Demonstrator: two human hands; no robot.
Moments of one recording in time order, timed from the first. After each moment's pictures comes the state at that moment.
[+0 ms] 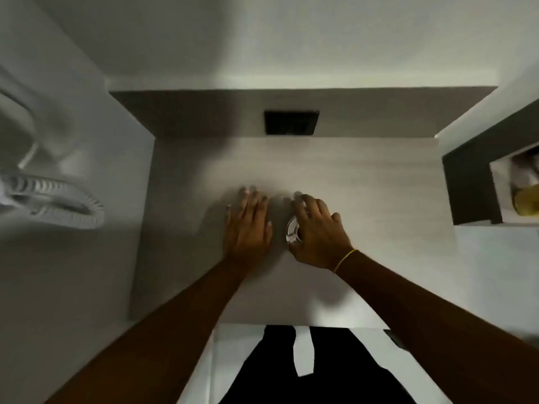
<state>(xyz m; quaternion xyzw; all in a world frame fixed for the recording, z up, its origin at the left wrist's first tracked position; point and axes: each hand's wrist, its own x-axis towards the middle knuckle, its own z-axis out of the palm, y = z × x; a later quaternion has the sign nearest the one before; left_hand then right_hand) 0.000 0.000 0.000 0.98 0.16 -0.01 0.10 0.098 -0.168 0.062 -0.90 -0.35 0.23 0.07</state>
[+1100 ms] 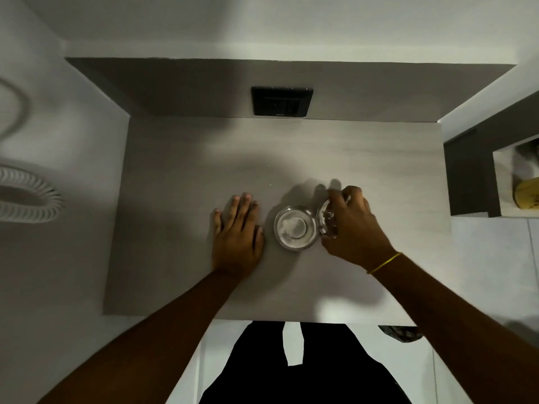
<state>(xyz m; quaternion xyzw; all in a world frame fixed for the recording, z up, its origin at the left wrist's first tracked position) -0.030 -0.023 -0.046 0.98 0.17 0.04 0.10 0.136 -0.236 0.057 -0.93 -0.27 0.23 0.12</state>
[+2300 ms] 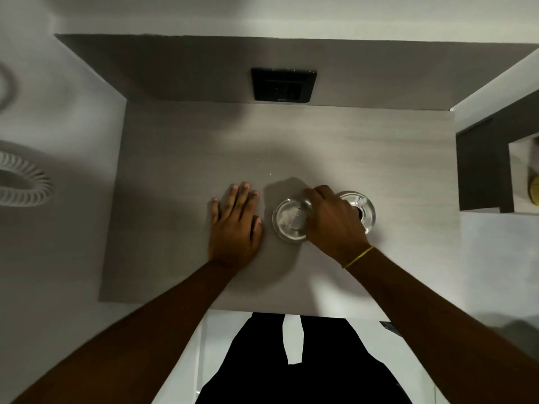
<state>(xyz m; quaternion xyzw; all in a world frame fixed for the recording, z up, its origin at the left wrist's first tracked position) -0.029 -0.024 -0.045 0.98 0.17 0.03 0.11 0.123 -0.205 0.037 -0.92 -0.32 0.21 0.11</state>
